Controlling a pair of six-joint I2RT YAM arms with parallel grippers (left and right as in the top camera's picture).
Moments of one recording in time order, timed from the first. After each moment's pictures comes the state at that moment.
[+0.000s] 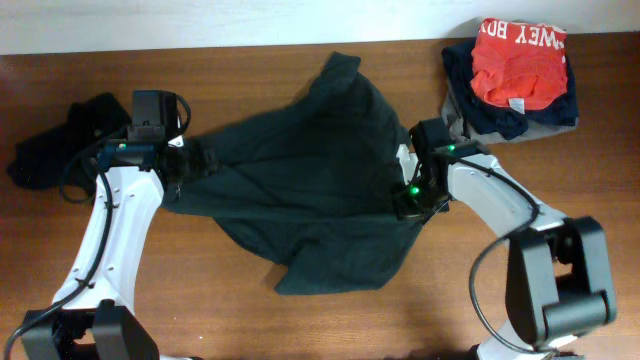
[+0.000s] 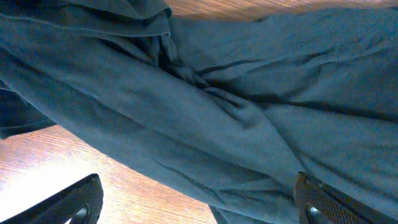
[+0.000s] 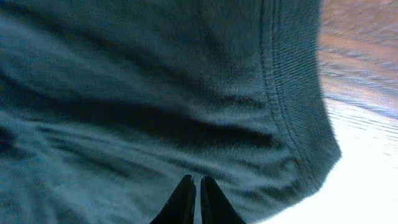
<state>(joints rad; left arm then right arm) 0.00 1.60 1.31 -0.84 -0.10 -0.25 0.20 1.80 1.14 -0.83 -0.25 0.08</state>
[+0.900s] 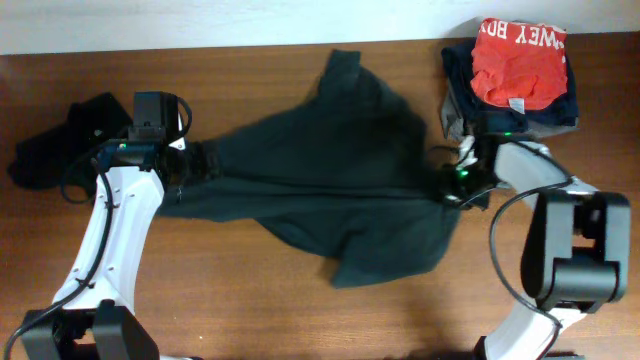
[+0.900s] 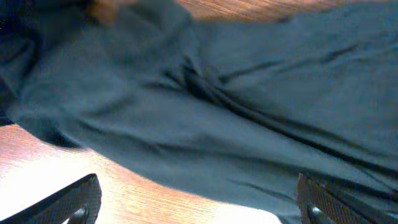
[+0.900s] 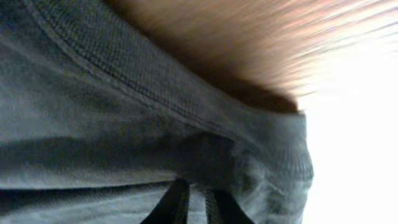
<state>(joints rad) -0.01 1.60 1.31 -0.87 -0.08 -0.25 -0.12 1.95 1.21 -0.79 -0.27 0.25</state>
